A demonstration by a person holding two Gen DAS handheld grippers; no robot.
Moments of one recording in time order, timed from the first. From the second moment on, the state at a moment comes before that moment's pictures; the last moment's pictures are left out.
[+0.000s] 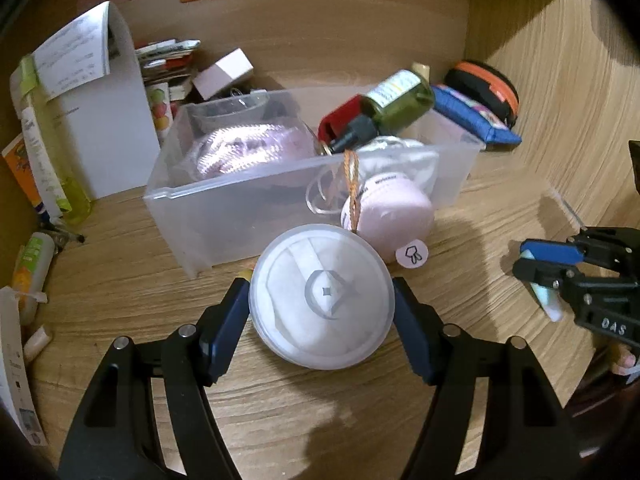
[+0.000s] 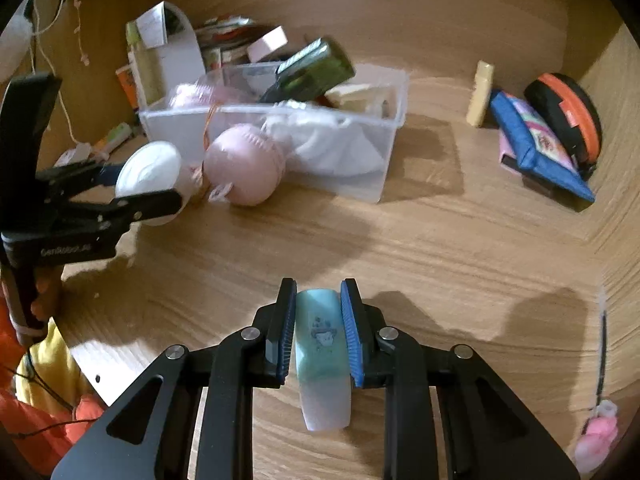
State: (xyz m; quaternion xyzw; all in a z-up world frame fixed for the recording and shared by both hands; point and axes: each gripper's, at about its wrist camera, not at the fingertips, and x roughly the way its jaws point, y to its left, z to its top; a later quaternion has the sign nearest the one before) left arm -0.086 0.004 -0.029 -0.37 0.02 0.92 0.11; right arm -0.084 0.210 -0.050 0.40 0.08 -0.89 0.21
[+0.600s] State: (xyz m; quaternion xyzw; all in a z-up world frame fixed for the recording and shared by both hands) left arm -0.077 -0.033 0.033 -0.30 -0.03 0.95 0.10; right arm -0.113 0.217 0.012 0.33 0.06 -0.92 0.20
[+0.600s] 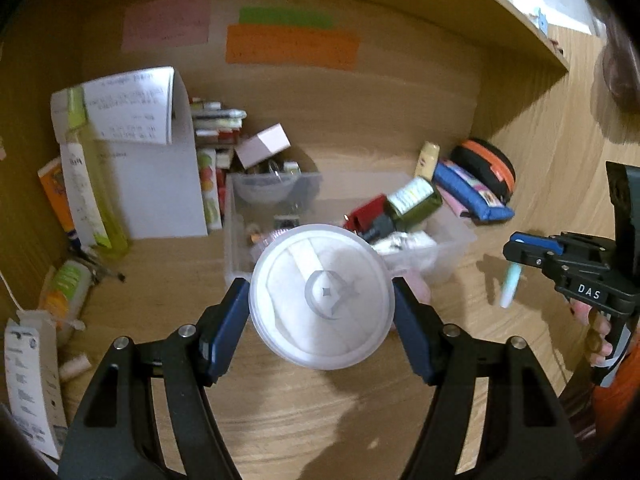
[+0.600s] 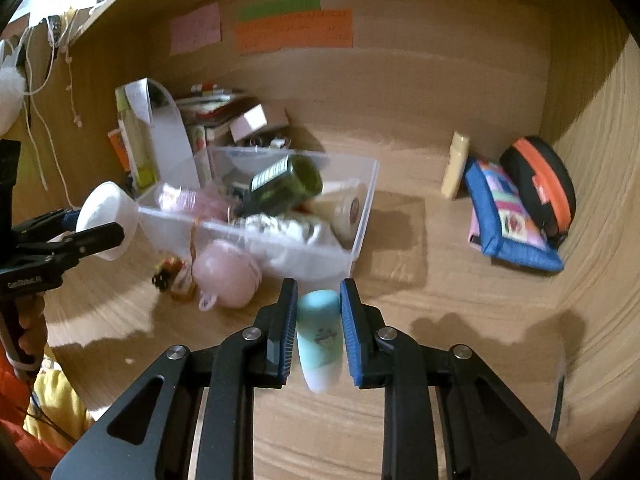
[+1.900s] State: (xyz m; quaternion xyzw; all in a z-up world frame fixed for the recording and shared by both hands) left arm -0.198 -0.044 0.037 -0.33 -0.02 0.94 0.07; right arm -0.163 0.203 -0.059 0.44 0.11 -0.86 0.22
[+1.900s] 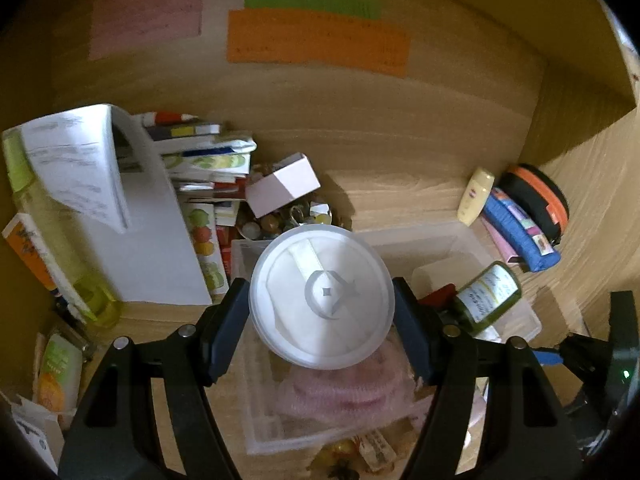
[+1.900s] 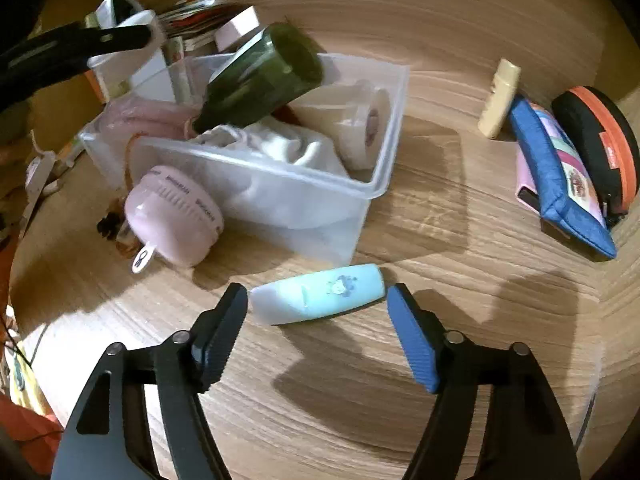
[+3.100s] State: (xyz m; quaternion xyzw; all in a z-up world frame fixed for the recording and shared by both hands) left arm -0.200 -0.043 0.037 -0.36 -0.02 0.93 0.10; right arm -0.154 0.204 0.018 0.33 0.12 -0.92 0.19
